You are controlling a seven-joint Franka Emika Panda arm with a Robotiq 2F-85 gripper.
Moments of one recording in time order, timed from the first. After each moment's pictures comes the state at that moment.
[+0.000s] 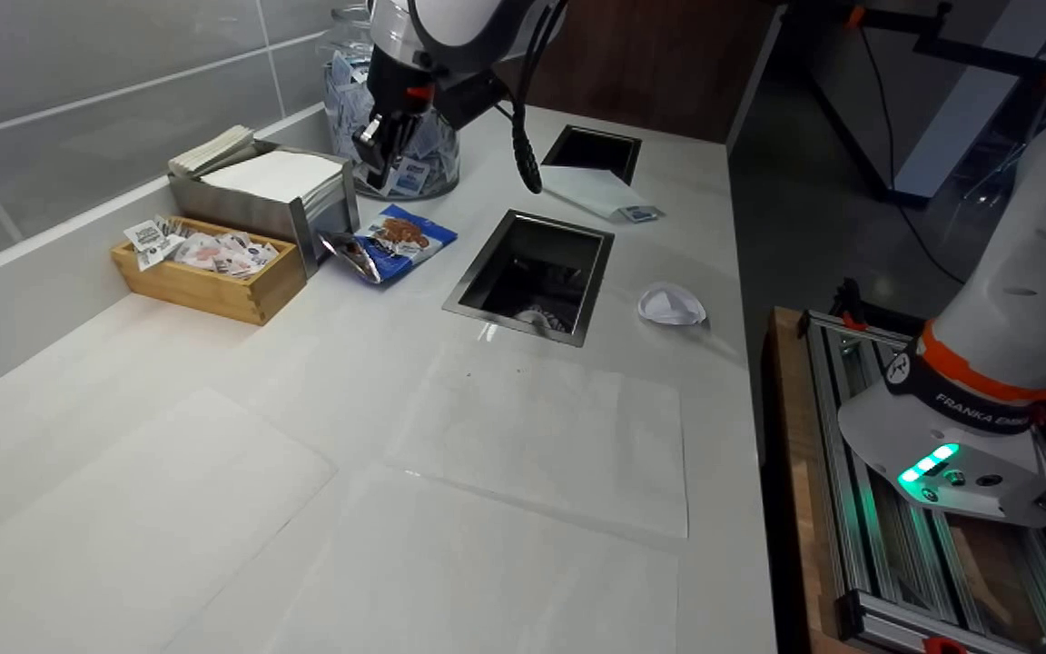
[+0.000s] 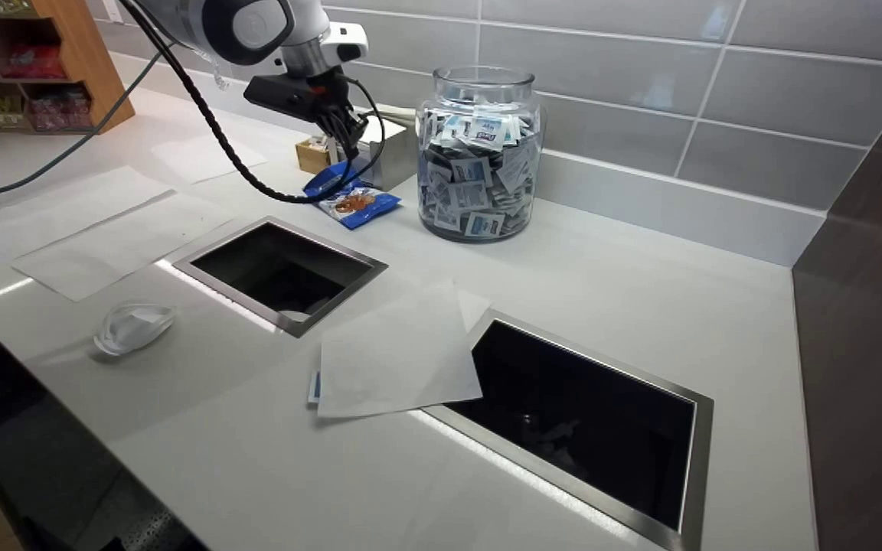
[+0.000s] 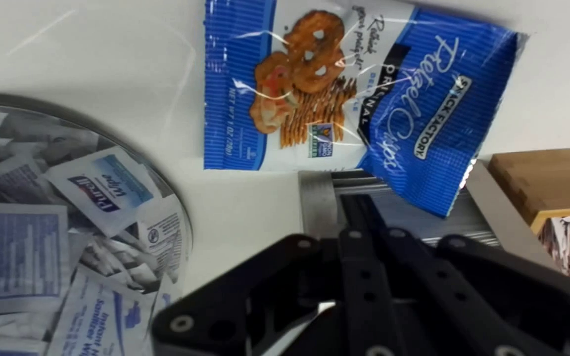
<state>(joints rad) -0.04 0.43 0.02 -1.82 0.05 2.62 -0.10</state>
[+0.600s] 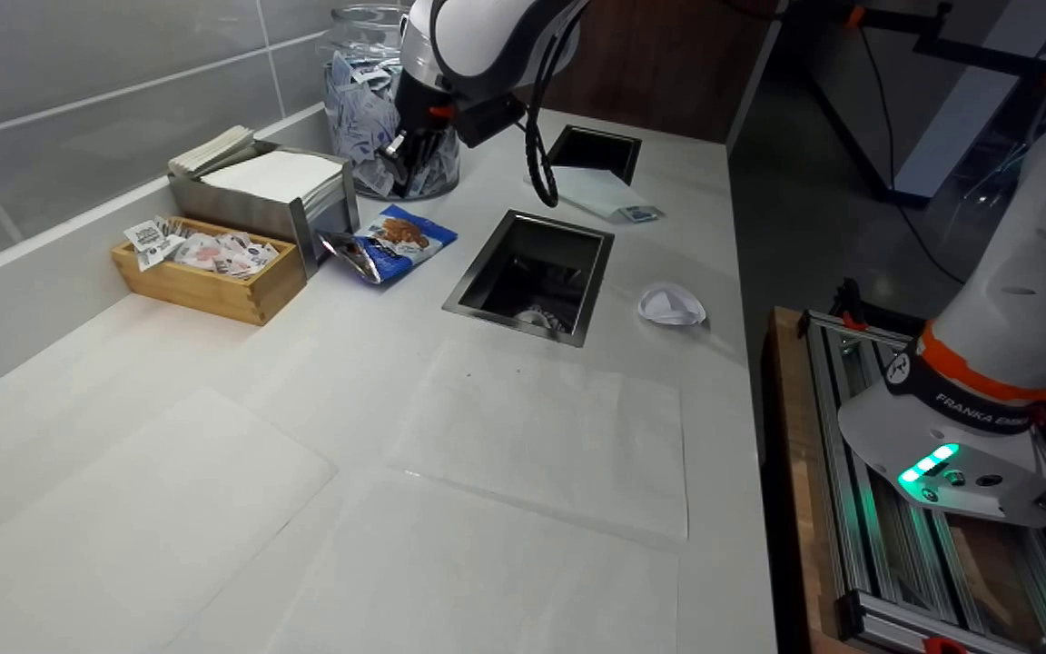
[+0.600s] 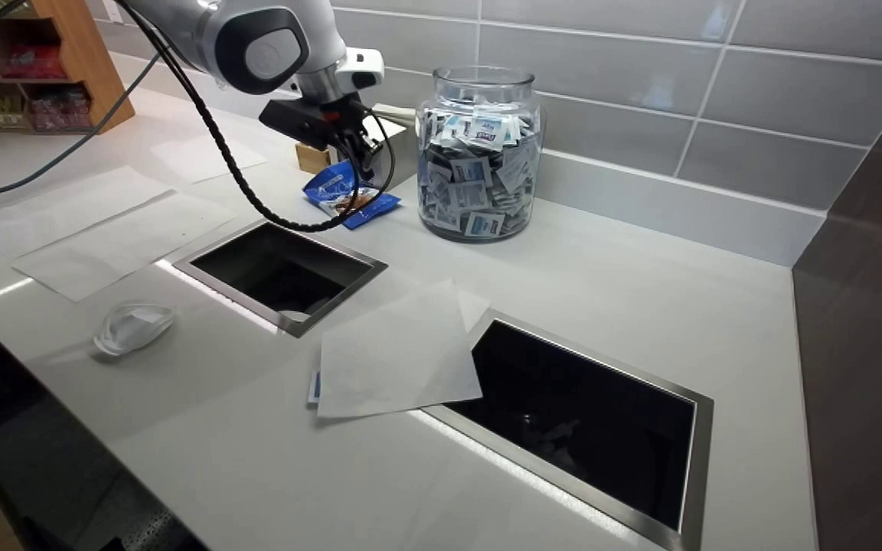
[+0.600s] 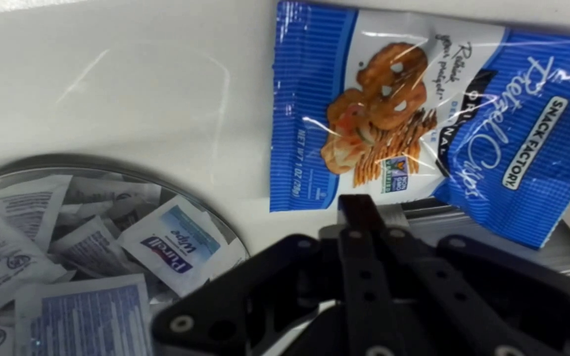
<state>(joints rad) -0.08 0.46 0.00 -1.86 0.07 2.69 -0.08</state>
